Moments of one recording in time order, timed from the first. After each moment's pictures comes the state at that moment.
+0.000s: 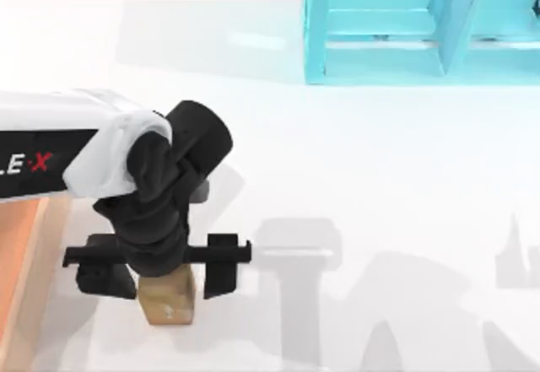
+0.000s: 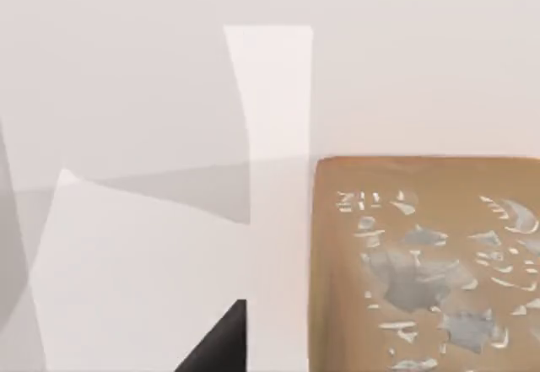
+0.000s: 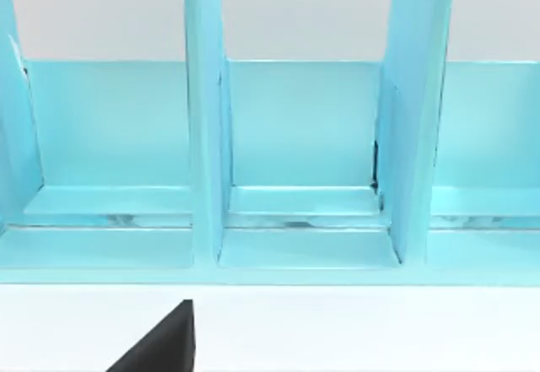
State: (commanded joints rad) left arm -0.61 1.75 0.99 -0.81 0.00 -0.59; right arm 0.00 0.00 0.00 0.00 0.00 0.00
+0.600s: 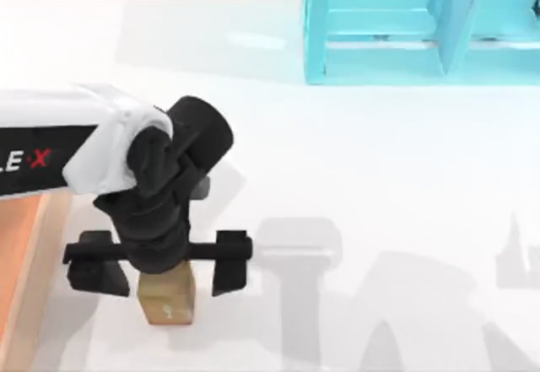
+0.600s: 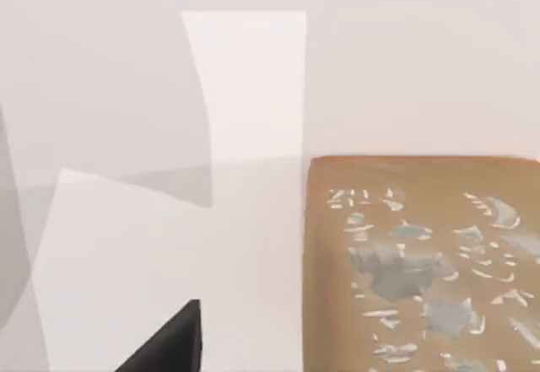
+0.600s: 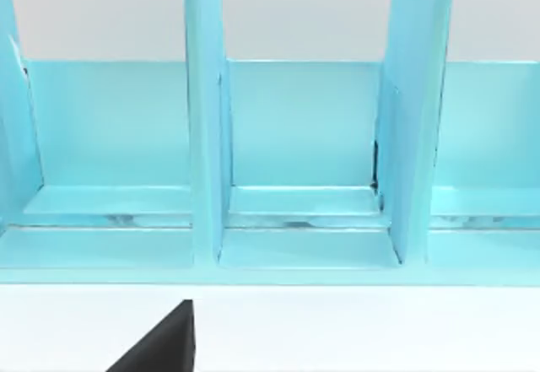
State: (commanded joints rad) left arm -0.61 1.74 1.01 -0.83 0.00 -0.59; right arm 0.00 0.00 0.00 0.00 0.00 0.00
